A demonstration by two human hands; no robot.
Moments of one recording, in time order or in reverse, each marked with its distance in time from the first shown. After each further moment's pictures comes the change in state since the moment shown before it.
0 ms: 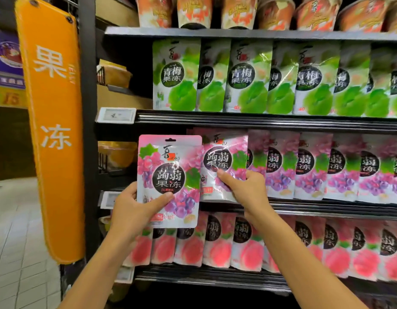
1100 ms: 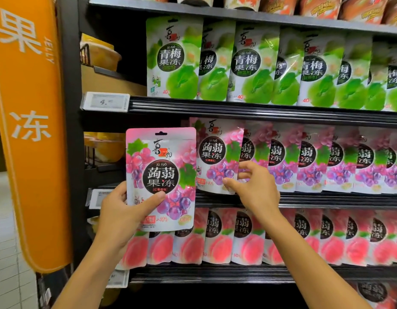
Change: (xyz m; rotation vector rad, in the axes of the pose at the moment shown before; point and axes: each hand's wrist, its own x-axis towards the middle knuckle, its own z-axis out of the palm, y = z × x) left_hand 0.012 -0.017 -0.016 -0.113 -0.056 -0.013; right_hand -0.007 0.001 -0.002 -0.726 0.145 -0.113
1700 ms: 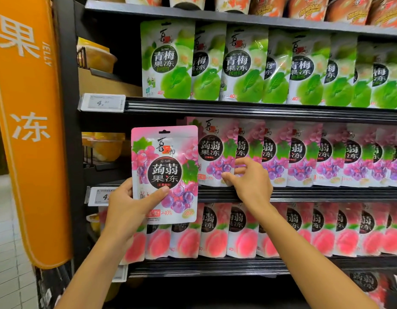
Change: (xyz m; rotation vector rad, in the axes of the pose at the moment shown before) left_hand -0.002 0.004 0.013 -0.010 -0.033 -0.021; right_hand 0.011 0.012 0.005 -0.011 0.080 0.047
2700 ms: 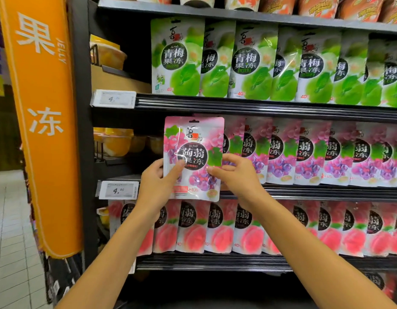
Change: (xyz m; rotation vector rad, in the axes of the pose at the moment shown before) left_hand 0.029 0.002 0.032 0.020 -0.003 0.091; right_hand -0.024 -0.042 0.000 0.680 -0.458 -0.003
